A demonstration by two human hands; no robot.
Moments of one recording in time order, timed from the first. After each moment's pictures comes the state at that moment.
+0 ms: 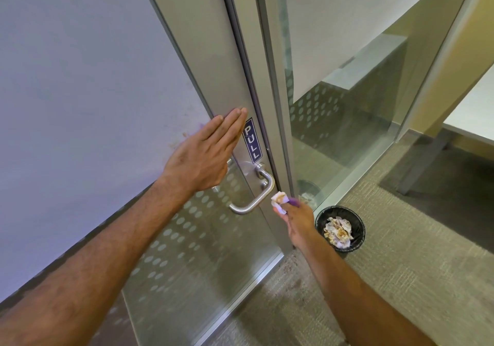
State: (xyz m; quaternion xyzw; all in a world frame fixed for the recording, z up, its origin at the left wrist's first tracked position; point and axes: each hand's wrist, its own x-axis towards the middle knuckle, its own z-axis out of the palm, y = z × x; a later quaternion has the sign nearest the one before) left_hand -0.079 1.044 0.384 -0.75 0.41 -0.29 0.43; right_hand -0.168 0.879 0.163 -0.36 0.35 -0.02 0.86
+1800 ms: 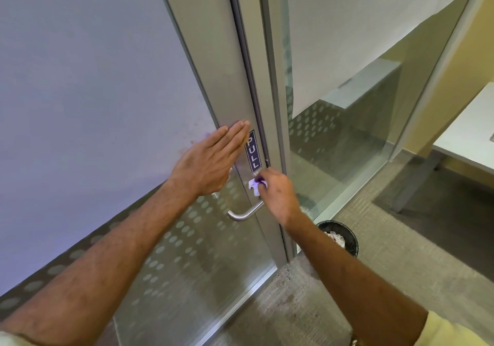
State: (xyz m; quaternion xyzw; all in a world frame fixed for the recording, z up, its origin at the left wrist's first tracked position) left_hand -0.082 1.047 0.384 -0.78 0.41 -0.27 0.39; right_hand -0.136 0.877 0.266 -0.90 0.01 -0.15 0.42
